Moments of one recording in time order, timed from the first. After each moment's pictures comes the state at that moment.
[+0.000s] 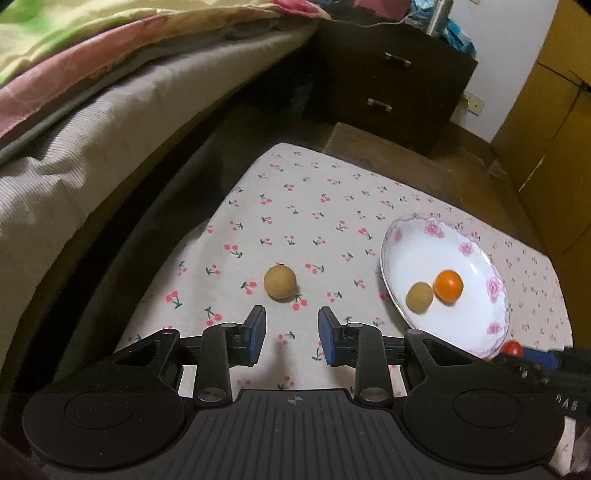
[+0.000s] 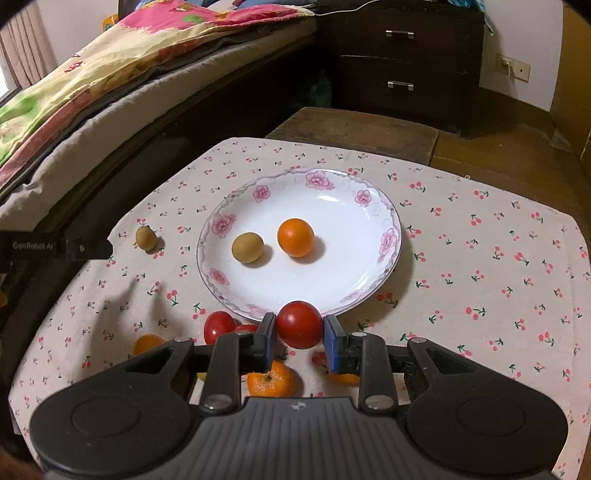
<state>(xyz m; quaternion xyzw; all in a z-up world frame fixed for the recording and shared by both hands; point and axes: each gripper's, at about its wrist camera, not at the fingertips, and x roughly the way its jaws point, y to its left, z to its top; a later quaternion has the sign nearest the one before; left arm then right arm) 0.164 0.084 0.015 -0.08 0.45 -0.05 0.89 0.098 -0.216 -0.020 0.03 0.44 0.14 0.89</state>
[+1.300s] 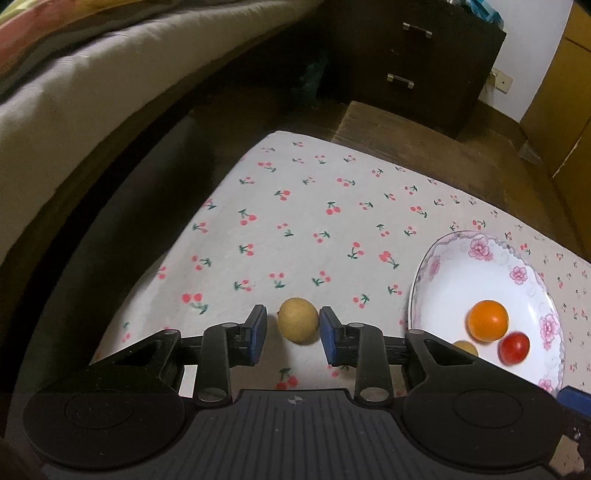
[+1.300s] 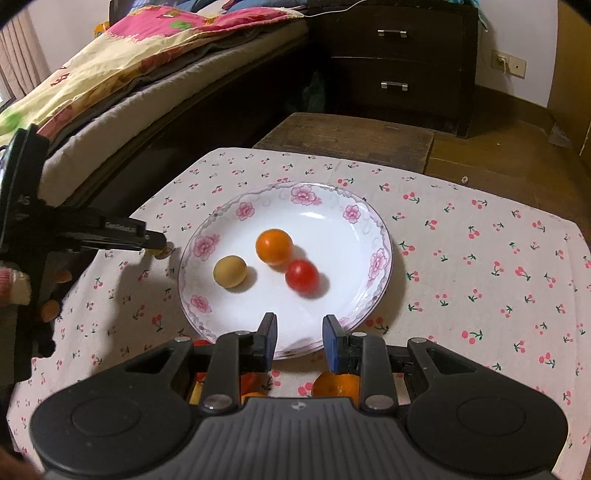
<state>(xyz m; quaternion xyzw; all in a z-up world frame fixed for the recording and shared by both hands) 0.247 0.048 -0.028 -0.04 0.49 -0.02 0.87 0.123 -0.223 -0.022 0.05 0.43 0.13 0.89</state>
